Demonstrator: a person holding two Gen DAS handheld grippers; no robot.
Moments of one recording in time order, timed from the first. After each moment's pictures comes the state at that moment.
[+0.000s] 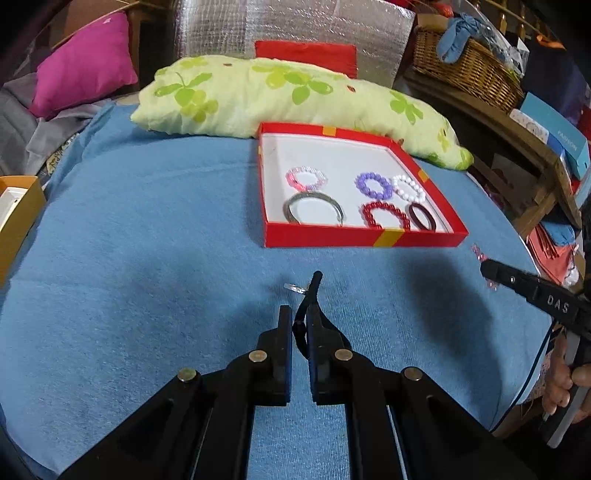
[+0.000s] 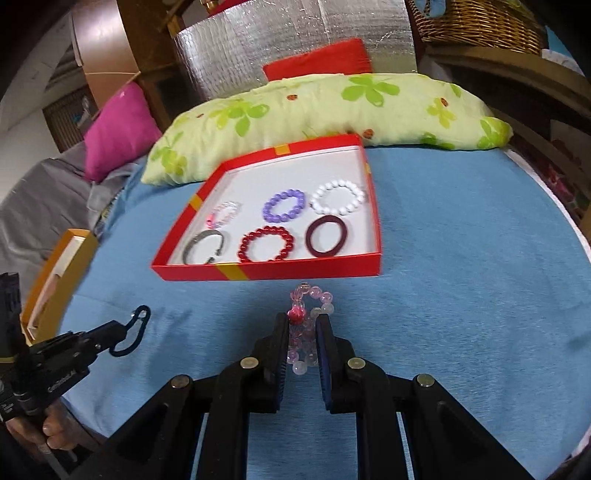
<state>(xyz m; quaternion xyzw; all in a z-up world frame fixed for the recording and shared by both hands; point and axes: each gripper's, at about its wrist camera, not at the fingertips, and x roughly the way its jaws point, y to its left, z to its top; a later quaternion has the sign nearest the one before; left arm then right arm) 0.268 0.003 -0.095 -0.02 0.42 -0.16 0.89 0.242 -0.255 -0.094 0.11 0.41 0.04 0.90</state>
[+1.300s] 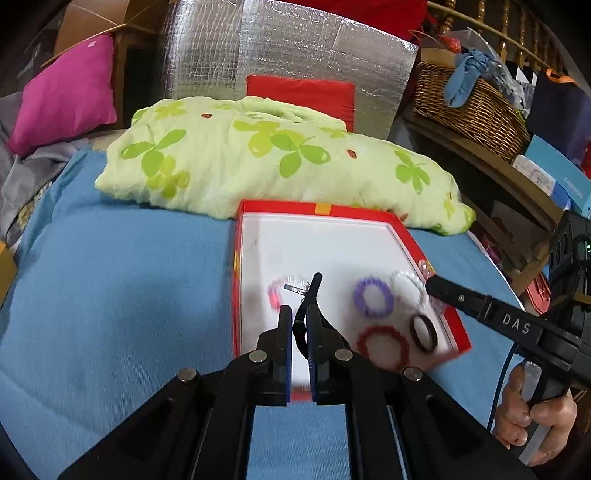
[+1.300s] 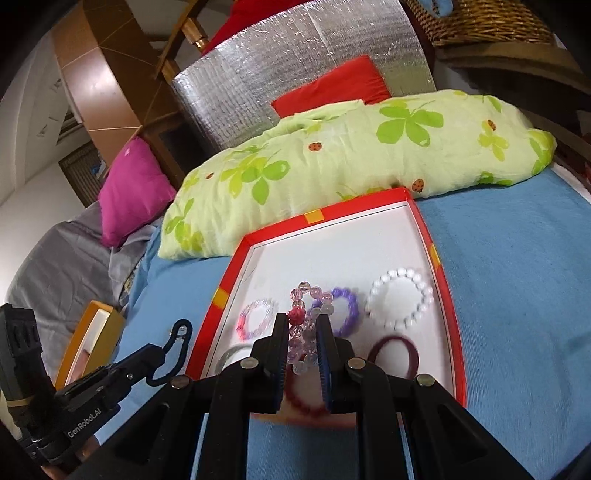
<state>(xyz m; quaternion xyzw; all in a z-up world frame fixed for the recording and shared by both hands) 0.380 -0.029 -0.054 -0.04 0.37 -0.18 0.91 0.361 -0.253 -0.077 0.20 0.35 0.08 0.91</state>
